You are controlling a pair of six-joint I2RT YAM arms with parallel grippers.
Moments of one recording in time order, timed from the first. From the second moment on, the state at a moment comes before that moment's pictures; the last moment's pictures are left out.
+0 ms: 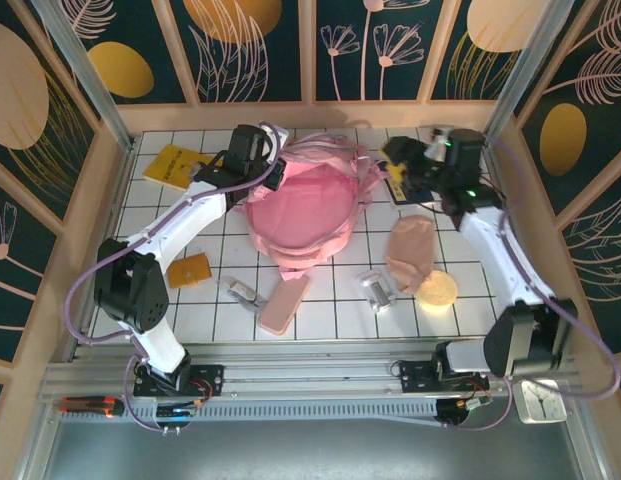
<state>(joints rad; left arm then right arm) -0.47 1.73 1.50 -0.37 -0.05 0.05 0.10 1.31 1.16 -0.25 -0.56 1.05</state>
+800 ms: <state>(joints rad) -0.47 1.82 1.60 -0.43 -0.03 -0.17 -0.12 2.02 1.32 -0.28 -0.47 1.00</state>
